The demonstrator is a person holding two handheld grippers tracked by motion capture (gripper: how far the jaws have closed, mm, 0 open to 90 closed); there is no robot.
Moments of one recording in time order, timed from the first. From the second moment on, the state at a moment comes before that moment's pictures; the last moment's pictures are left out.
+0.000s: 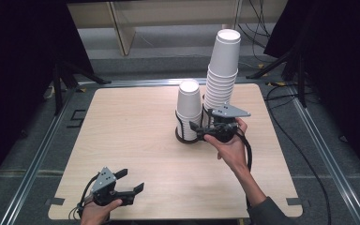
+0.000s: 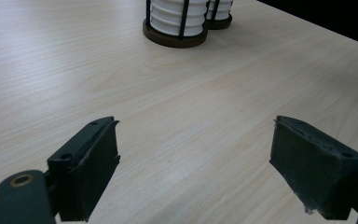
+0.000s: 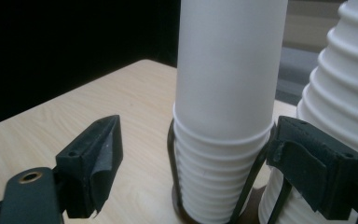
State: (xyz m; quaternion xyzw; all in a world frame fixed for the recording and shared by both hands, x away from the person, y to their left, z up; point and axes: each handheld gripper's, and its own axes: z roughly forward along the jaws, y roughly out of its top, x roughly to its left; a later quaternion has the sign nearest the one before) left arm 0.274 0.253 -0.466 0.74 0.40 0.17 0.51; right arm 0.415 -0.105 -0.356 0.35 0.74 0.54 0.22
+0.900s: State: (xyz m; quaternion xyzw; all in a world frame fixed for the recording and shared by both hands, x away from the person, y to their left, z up) left arm 0.274 0.251 -0.468 0.74 0.40 0.16 0.51; right arm 0.457 -0.073 -0.337 0.38 0.72 0.53 0.24
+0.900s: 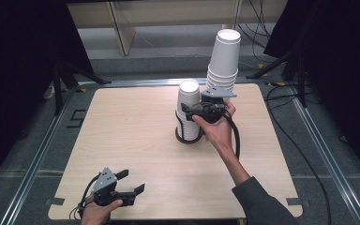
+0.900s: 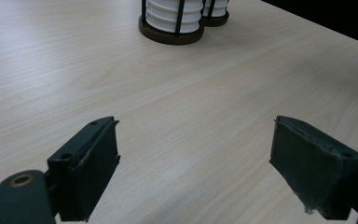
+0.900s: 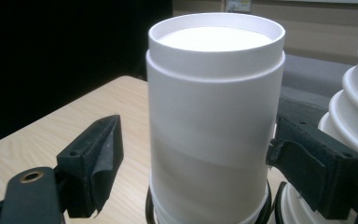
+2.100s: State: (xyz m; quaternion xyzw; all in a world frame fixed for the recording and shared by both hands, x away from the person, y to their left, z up) left arm 0.273 0.251 -0.467 0.75 0.40 0.16 0.50; right arm 0.480 -0.045 -0.340 0.45 0.70 0.49 0.26
